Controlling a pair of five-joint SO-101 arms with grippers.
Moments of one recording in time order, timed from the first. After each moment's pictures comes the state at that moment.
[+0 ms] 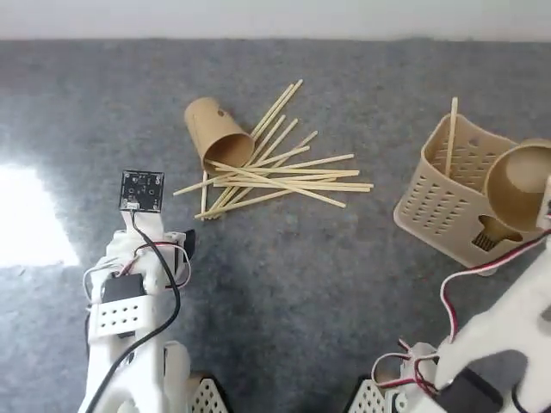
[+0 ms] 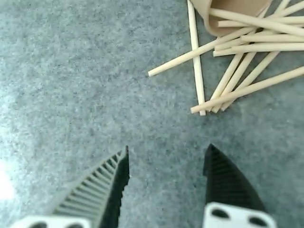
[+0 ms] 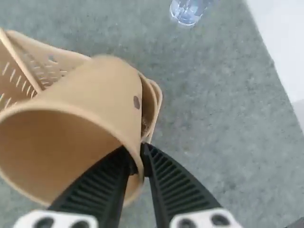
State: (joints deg) left arm -17.3 -52.2 80.1 37.3 -4.7; right arm 35.0 -25.6 -17.9 100.7 23.9
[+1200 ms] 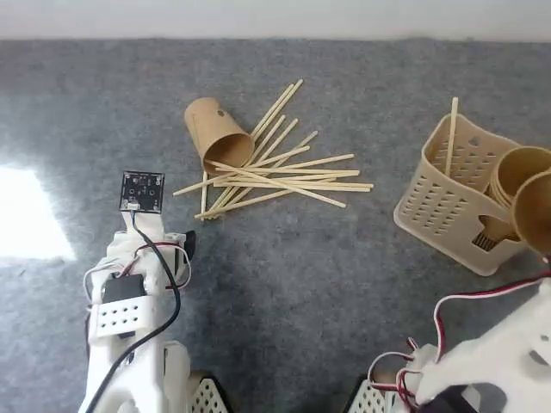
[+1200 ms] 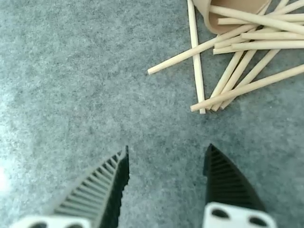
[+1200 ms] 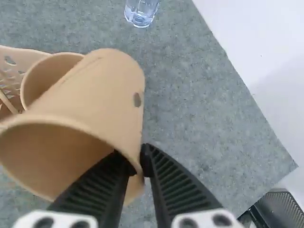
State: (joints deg) left arm -17.3 -52.2 80.5 37.3 -4.7; right arm 44.6 -34.0 -17.3 100.7 25.0
